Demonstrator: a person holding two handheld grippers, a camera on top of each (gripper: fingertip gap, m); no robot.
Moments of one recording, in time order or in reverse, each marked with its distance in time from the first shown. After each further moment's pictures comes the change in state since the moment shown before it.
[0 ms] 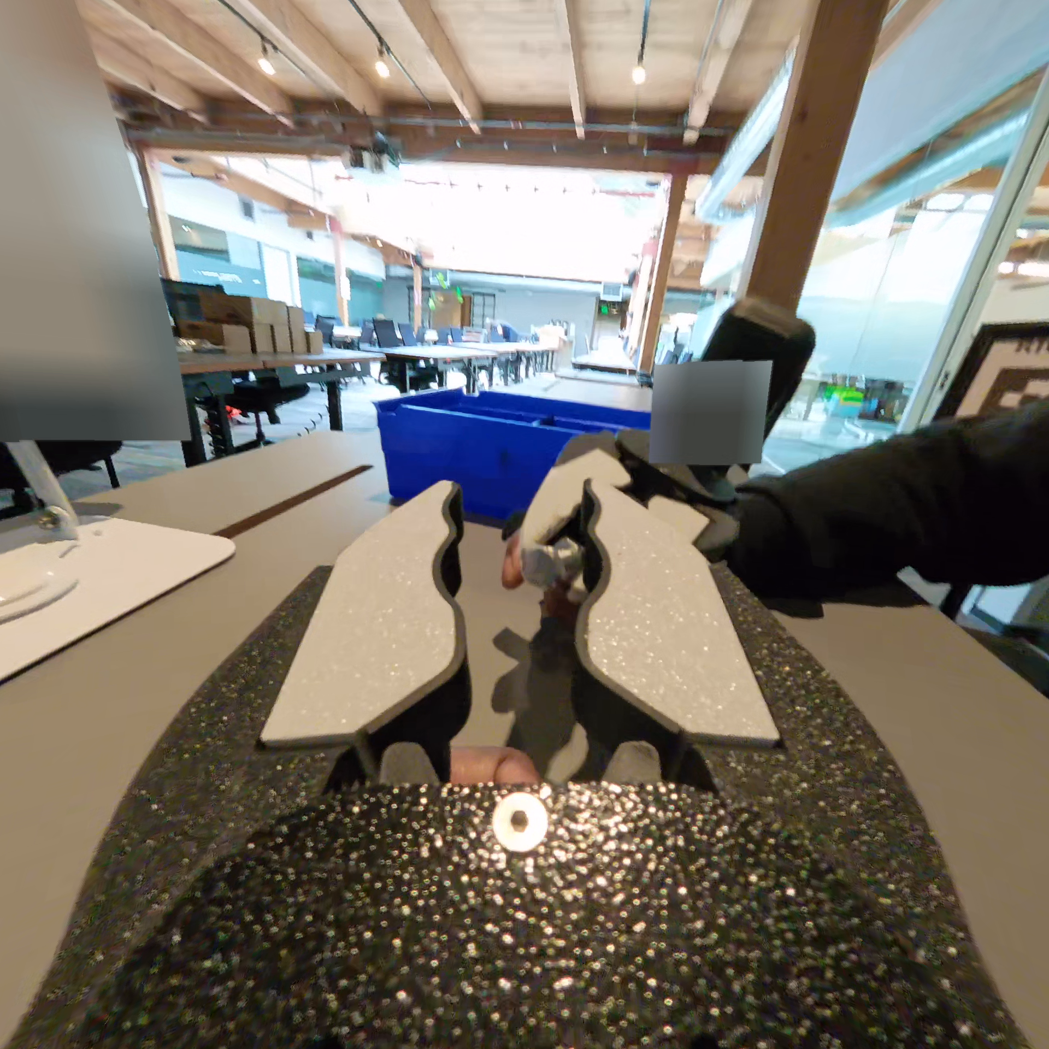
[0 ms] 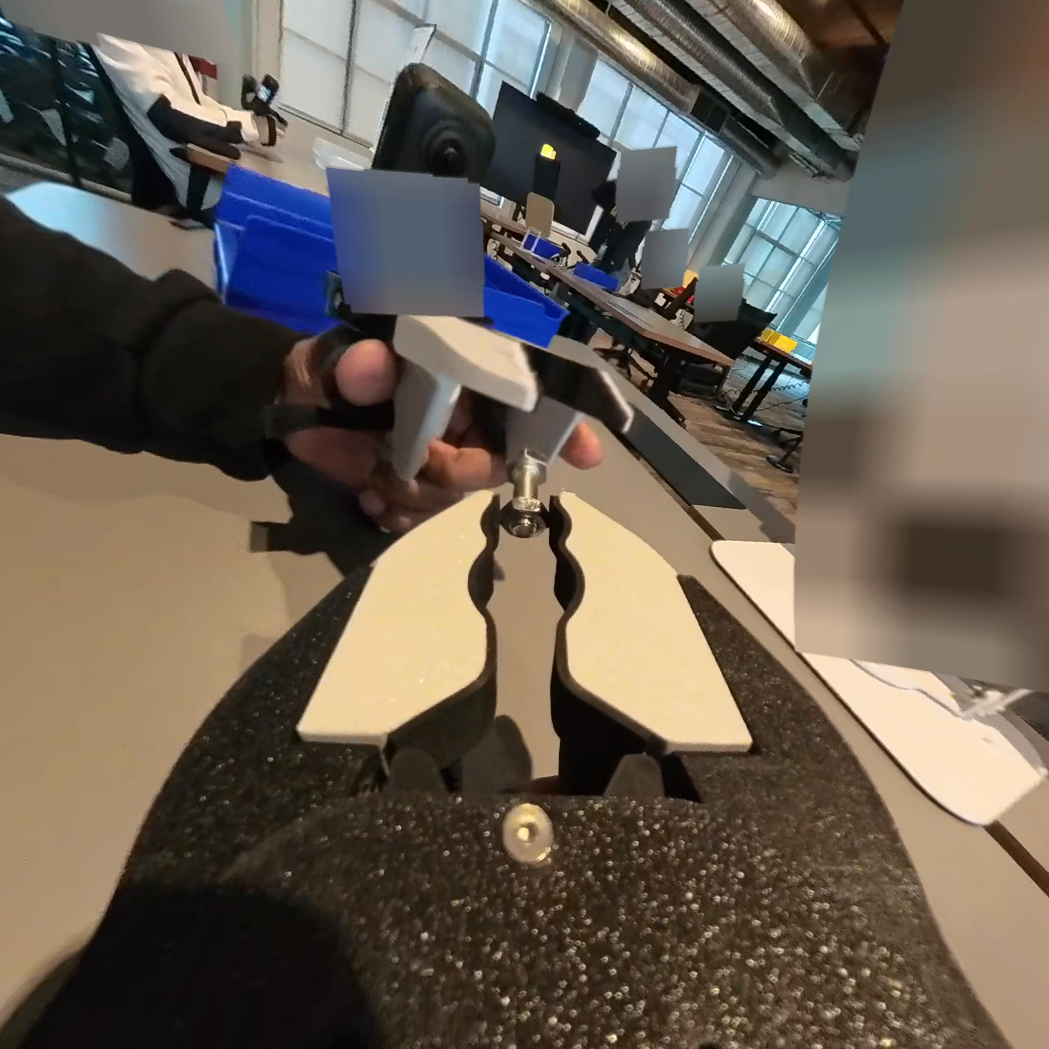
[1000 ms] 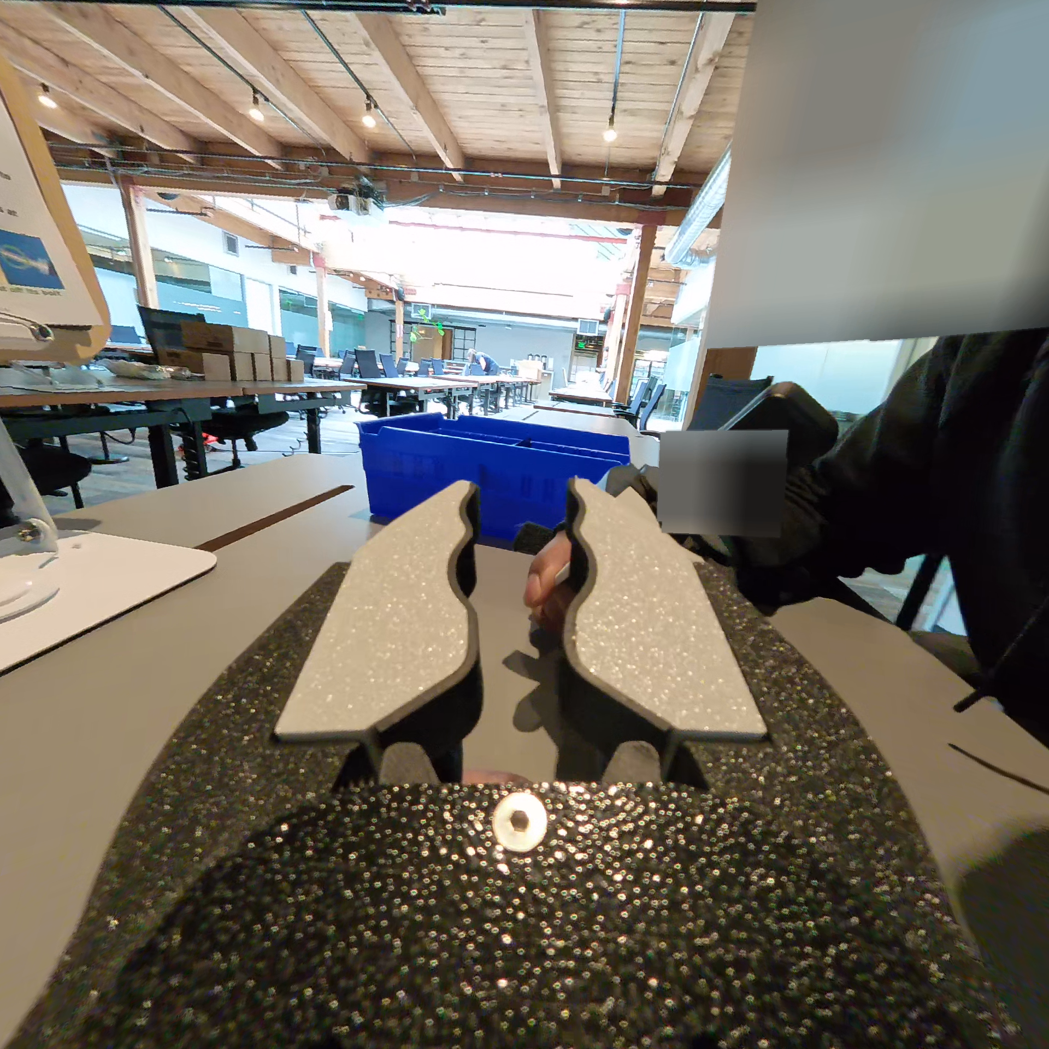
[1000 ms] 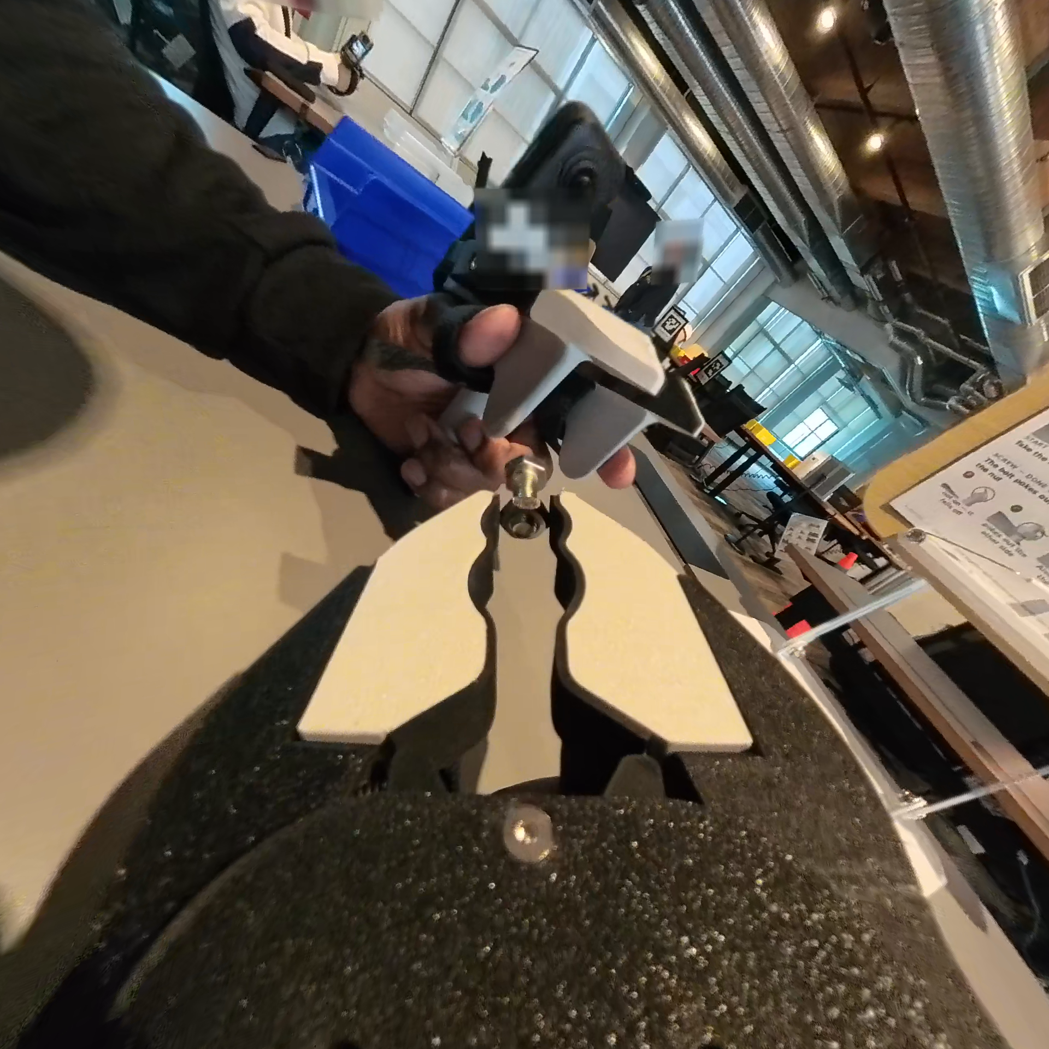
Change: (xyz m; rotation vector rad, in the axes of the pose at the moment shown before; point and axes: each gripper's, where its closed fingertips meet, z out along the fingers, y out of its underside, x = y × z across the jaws) left arm 0.011 -0.008 -0.019 0.060 0.042 -0.021; right arm -0.041 -0.001 -0.004 0.042 -0.066 -0.268
